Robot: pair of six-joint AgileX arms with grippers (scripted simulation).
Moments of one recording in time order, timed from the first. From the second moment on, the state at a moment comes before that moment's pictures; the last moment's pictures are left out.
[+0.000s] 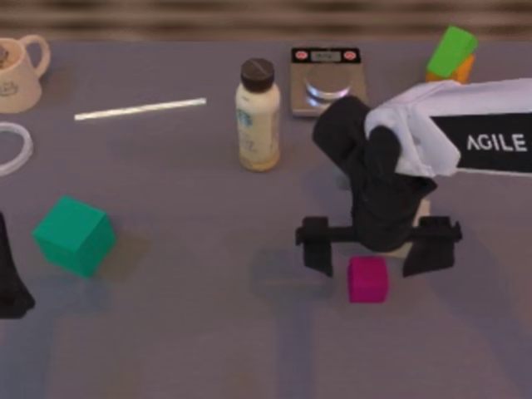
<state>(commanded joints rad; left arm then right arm) 0.00 0.00 0.00 0.00 0.00 0.00 0.60 2.08 1.36 -0.82 0.02 0.61</state>
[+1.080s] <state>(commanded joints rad) 0.00 0.00 0.00 0.00 0.00 0.00 0.60 1.99 1.51 -1.06 0.02 0.62</state>
